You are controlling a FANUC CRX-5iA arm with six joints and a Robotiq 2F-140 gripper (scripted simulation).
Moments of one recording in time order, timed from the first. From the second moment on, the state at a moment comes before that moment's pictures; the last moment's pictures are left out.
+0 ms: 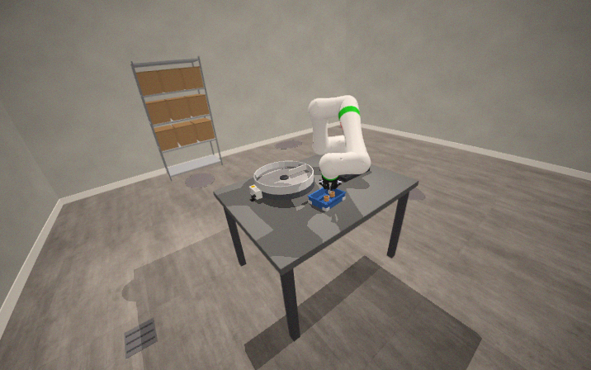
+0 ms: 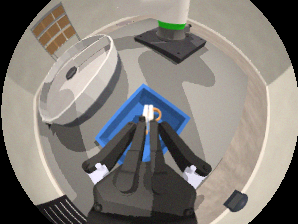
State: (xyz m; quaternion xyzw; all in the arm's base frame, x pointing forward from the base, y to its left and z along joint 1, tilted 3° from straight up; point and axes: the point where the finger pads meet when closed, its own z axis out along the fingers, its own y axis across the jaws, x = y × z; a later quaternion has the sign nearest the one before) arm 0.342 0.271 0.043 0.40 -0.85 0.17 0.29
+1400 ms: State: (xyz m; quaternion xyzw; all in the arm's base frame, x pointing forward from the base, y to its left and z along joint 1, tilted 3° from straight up) arm 0.342 0.271 0.037 0.40 -0.85 0.17 0.29
